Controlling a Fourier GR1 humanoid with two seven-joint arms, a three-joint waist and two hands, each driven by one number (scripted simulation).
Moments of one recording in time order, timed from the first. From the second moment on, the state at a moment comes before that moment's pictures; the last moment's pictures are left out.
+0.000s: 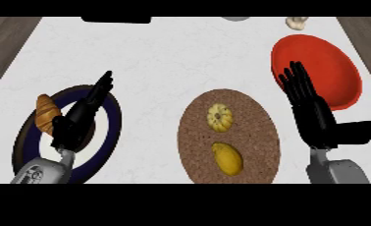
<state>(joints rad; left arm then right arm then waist) -0.14 0.42 -0.31 -1.46 0.19 0.12 -0.02 -0.11 -0.26 0.11 -1.50 -0.39 -0.05 -0.14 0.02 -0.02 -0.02</state>
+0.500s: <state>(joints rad) -0.21 0.44 -0.11 -1.48 0.26 0.21 -0.06 -0.21 -0.24 0.53 -1.78 -0.18 0.19 -0.20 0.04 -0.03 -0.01</state>
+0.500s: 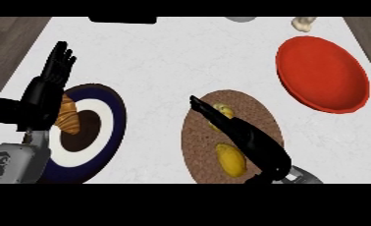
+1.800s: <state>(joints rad) -0.24 0.46 0.05 -1.45 0.32 0.17 -0.08 -0.10 -0.93 0.38 -2.39 0.22 0.52 -0.03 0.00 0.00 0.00</state>
